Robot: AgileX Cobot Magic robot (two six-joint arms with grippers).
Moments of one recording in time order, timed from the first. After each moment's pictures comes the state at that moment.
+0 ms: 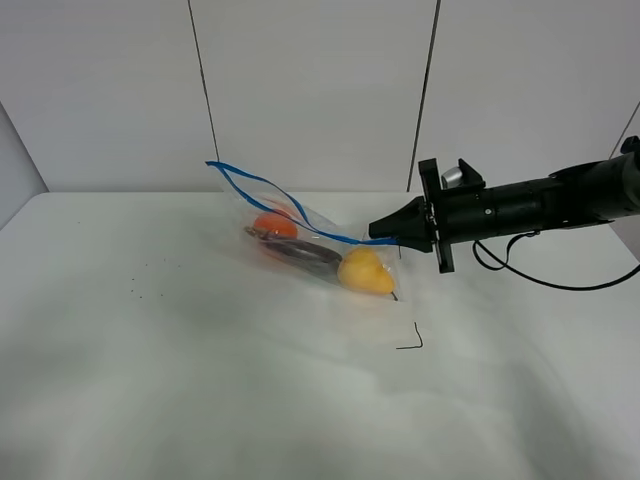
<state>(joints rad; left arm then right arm) 0.04 0.00 -0.50 0.01 1.05 0.02 0.04 2.00 -1.12 1.47 1.20 -0.76</state>
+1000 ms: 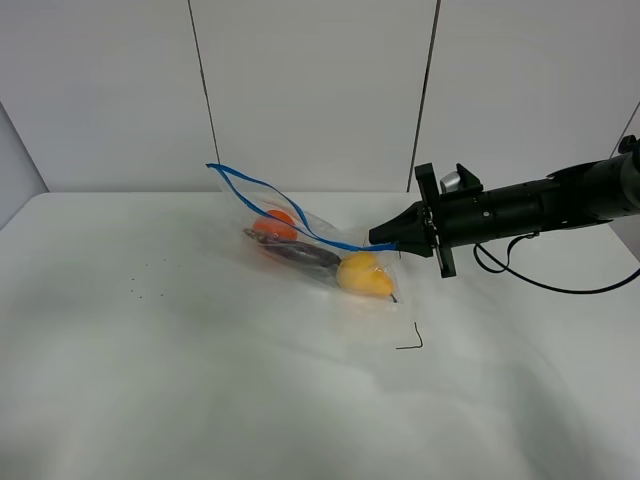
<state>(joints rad) 0.04 0.32 -0.74 0.01 0.92 0.11 0.05 2.00 -1.12 1.44 1.18 -0.72</state>
